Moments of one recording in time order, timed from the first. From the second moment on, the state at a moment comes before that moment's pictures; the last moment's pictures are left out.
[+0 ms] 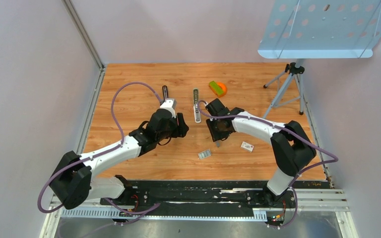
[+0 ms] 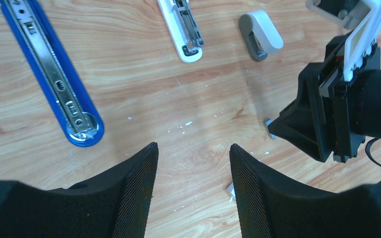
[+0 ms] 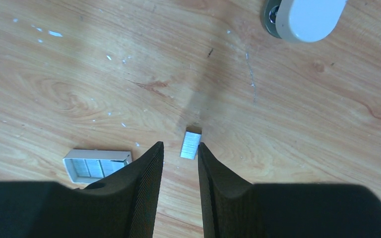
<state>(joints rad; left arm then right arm) -0.73 1.25 0.69 0.02 -0.13 -0.54 0.68 1.66 1.08 -0.58 0.02 0.28</state>
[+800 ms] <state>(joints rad) -0.70 1.18 0.64 -0.01 -0.18 -0.55 0.69 1.71 1.05 -0.58 0.06 0.32</state>
